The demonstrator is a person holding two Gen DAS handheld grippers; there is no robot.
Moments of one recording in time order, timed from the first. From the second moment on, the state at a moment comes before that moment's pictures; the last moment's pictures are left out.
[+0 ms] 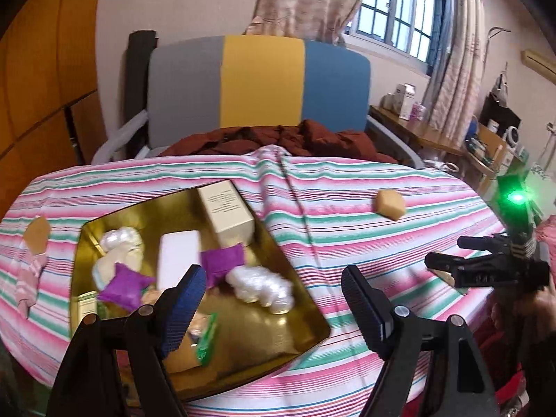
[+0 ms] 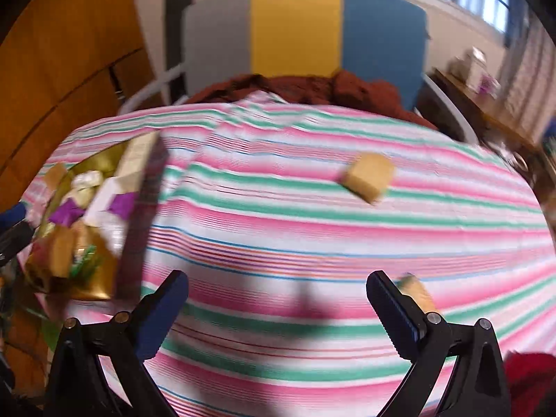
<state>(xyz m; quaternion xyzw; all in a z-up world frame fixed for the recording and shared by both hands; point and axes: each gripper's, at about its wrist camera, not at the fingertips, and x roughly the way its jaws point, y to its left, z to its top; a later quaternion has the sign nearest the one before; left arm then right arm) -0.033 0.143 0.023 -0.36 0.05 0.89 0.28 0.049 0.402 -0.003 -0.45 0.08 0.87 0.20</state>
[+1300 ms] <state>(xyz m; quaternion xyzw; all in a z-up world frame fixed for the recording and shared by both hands) -0.064 0.335 -0.025 -0.44 0.13 0.80 0.40 0.096 0.573 -0.064 -0.57 0.23 0.73 0.29</state>
